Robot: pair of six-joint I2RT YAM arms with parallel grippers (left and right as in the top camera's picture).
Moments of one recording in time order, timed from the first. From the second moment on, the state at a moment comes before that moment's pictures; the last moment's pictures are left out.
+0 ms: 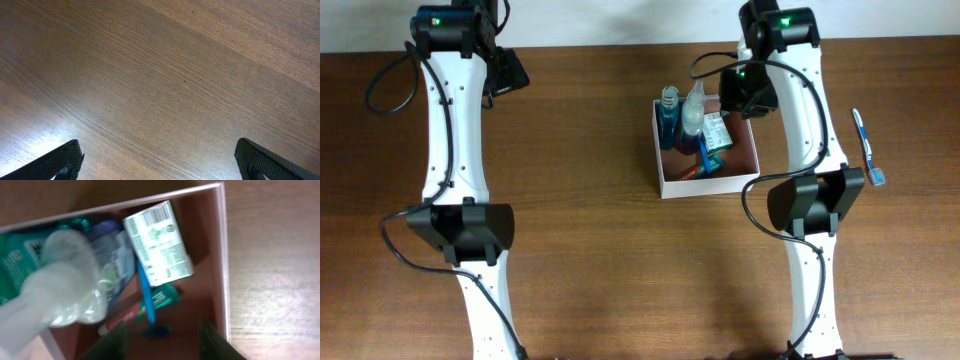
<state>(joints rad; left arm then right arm) -0.03 2.37 2.74 -1.64 -0.28 -0.45 0.11 2.56 2.79 -1.69 -0.14 0.25</state>
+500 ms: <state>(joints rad) -0.03 2.37 2.74 -1.64 -0.28 -0.45 -0.24 2.56 2.85 -1.68 -0.06 0.21</state>
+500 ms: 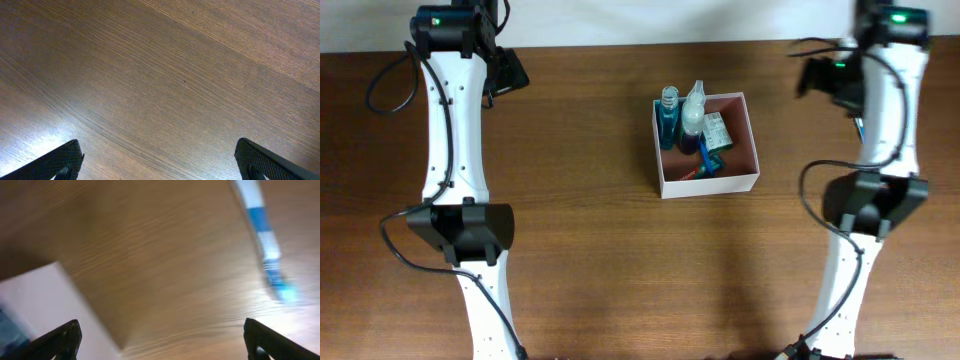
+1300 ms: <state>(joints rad) -0.03 2.37 2.74 -1.64 -0.28 -0.45 -0.43 2.56 2.72 -1.50 -0.03 -0.36</state>
